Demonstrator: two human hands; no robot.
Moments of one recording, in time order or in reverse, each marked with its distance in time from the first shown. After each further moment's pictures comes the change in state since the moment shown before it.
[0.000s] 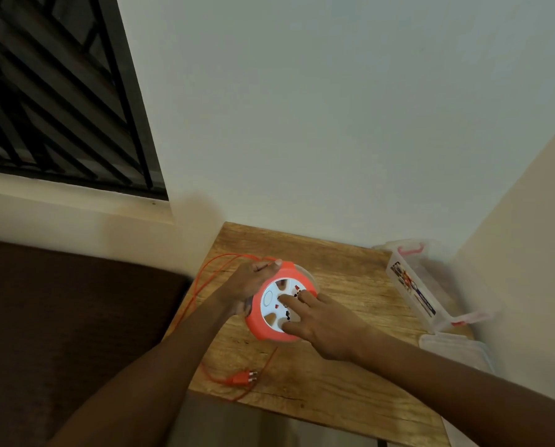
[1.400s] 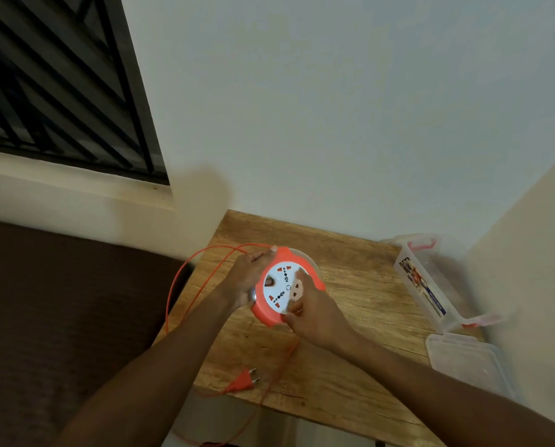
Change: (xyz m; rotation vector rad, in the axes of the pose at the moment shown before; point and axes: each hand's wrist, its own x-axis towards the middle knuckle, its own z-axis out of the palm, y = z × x) left_hand 0.027 -0.021 0.000 -0.260 0.159 -0.052; right_hand 0.040 -0.011 0.026 1.073 0.094 0.753
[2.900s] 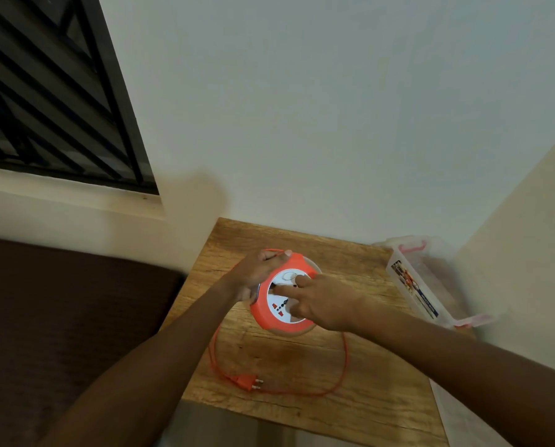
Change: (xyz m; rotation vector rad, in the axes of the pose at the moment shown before) left_hand 0.016 0.027 0.018 0.235 -0.250 -0.003; right_hand 0.022 0.001 -0.066 -1.165 -0.231 -0.782
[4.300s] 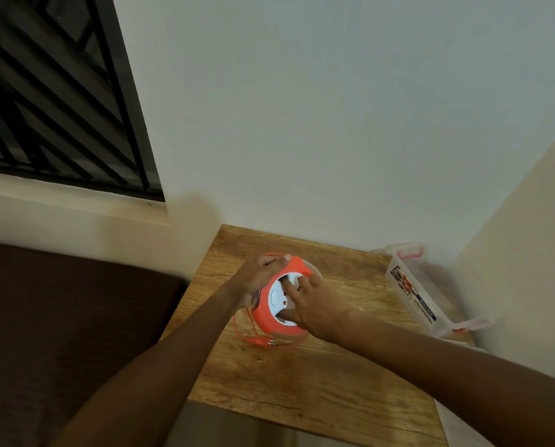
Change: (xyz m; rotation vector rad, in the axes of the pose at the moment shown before) left_hand -0.024 0.004 0.005 -0.006 0.072 0.080; right_hand 0.006 -0.029 -0.014 -0.214 -0.105 0.174
